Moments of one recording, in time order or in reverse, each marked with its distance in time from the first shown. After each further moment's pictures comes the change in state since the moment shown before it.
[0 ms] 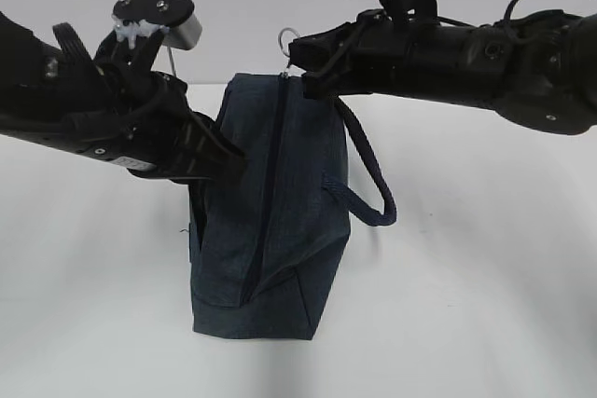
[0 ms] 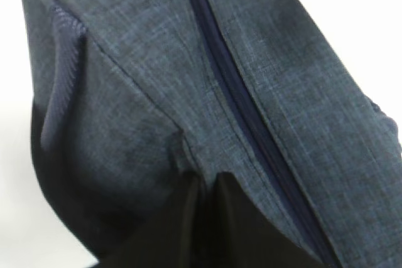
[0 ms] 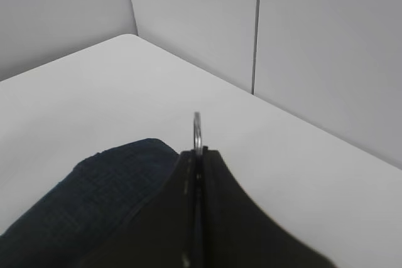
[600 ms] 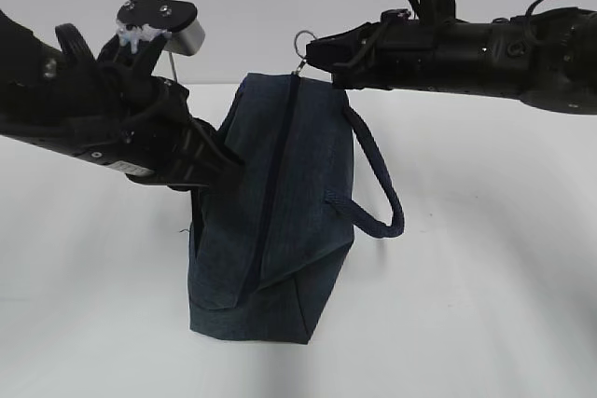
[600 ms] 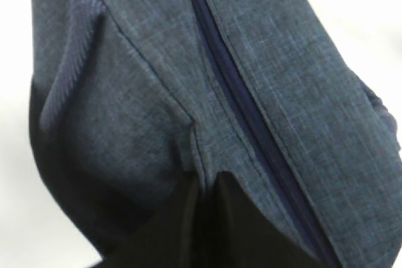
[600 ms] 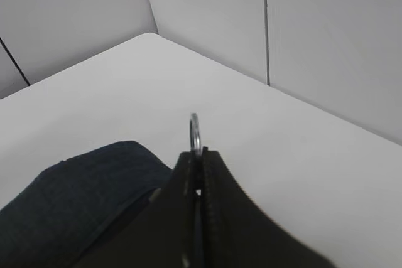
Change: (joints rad) left arm 0.000 -0.003 -0.005 0.011 0.053 0.000; right arm -0.117 0.068 -0.069 -0.250 -0.136 0.252
